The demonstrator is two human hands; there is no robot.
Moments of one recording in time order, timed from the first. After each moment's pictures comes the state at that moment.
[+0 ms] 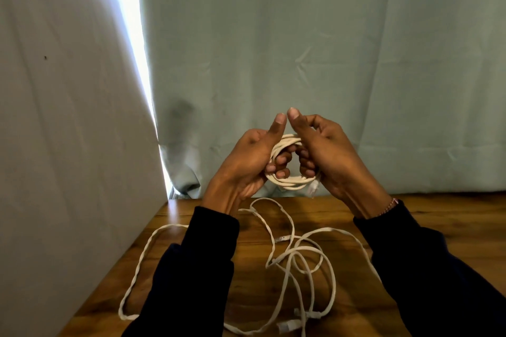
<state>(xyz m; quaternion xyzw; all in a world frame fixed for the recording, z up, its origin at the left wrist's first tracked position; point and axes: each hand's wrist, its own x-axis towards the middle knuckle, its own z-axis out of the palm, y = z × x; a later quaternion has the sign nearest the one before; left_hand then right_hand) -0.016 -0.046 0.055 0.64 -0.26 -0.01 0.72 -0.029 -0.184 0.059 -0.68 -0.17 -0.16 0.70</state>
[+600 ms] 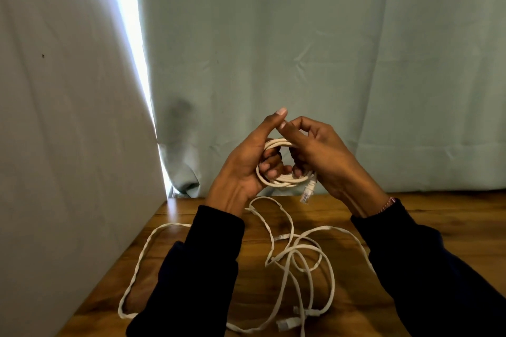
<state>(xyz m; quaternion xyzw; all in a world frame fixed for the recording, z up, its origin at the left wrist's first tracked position) -0.011 -0.050 0.052 0.58 -0.17 -0.09 0.79 -0.032 -0.184 0.058 -0.71 -0.22 -0.14 0.66</state>
